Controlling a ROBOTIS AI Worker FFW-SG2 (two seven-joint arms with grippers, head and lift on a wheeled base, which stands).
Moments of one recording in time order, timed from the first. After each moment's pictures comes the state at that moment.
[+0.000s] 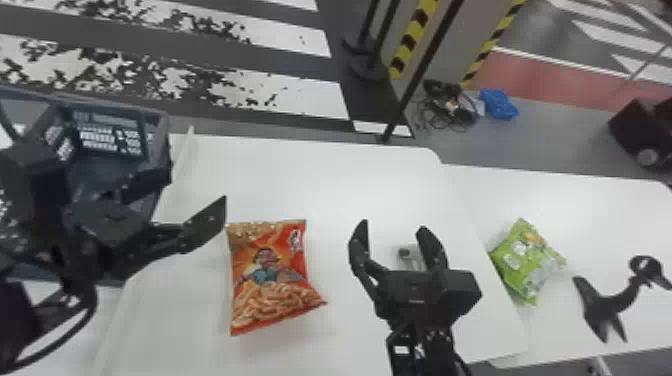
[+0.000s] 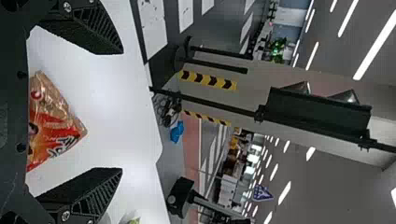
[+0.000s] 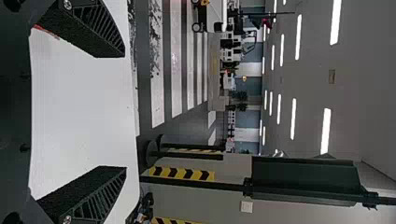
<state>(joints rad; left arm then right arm) 0.30 0.07 -0.11 -2.10 0.14 0.51 -0.56 0.64 0.00 -0.03 -1.99 0.00 -0.13 -0.13</state>
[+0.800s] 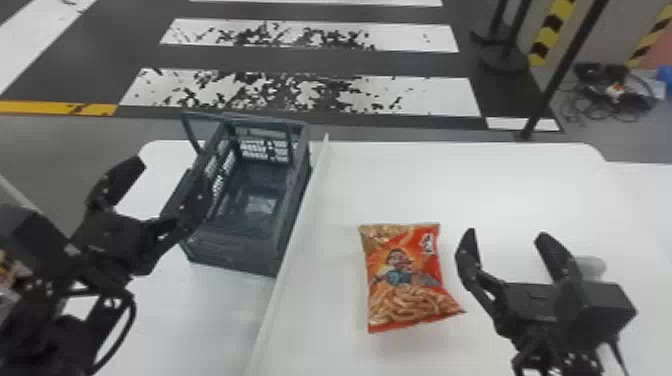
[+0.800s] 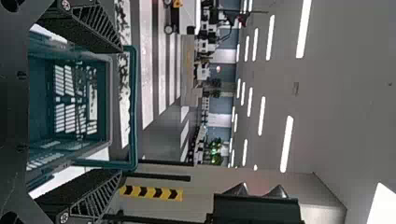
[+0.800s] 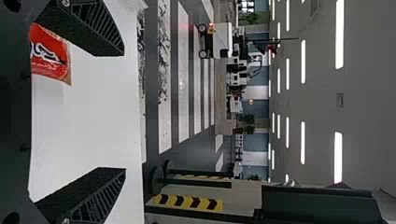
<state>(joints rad) 0.51 0.10 0.21 -2.10 0.22 0.03 -0.36 0.63 0.00 0.05 -2.01 0.01 -0.07 -0.08</state>
